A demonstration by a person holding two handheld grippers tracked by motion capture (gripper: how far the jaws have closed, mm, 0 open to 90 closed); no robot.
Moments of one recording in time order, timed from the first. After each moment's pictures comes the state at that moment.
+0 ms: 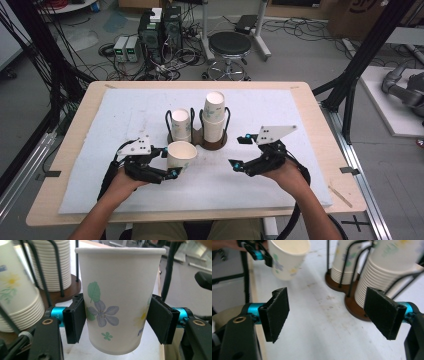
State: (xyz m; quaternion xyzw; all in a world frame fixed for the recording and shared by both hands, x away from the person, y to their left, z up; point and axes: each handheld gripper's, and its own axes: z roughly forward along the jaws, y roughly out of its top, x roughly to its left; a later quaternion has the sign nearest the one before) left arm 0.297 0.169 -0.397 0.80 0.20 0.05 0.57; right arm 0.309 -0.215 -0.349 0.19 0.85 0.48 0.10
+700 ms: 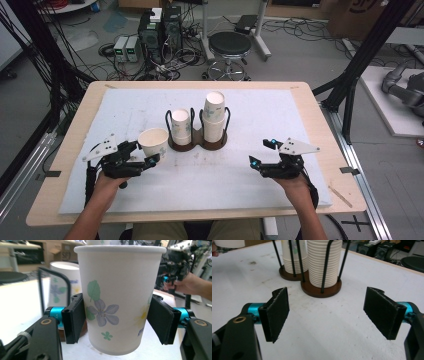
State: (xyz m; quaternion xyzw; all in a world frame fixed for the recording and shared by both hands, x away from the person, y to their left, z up) left arm 0.297 0.229 -0.414 0.69 0.25 0.13 0.67; right arm 0.298 -0.268 -0.400 0.31 0.78 0.50 0.20
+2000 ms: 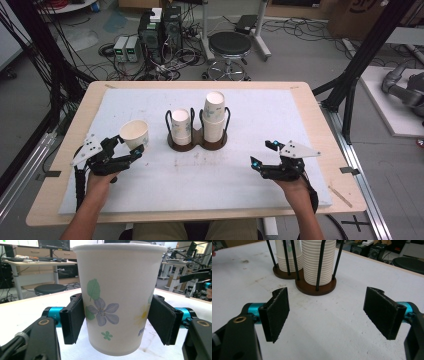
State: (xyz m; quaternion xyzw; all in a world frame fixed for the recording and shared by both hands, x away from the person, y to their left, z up) left arm 0.307 0.263 -0.429 0.65 0.29 0.24 0.66; right arm 0.294 -0.269 -0.405 0.32 0.78 0.50 0.22
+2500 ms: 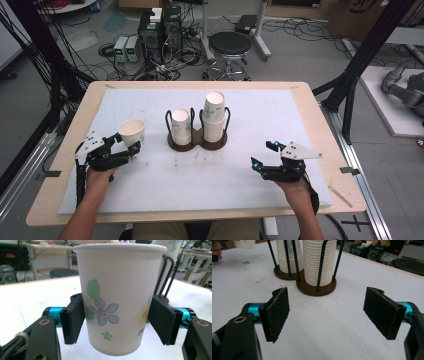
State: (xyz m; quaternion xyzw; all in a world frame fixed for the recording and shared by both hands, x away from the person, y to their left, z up) left arm 0.321 0.276 -0.445 0.67 0.36 0.24 0.61; right arm 0.289 -0.269 -0.403 0.32 0.77 0.50 0.22
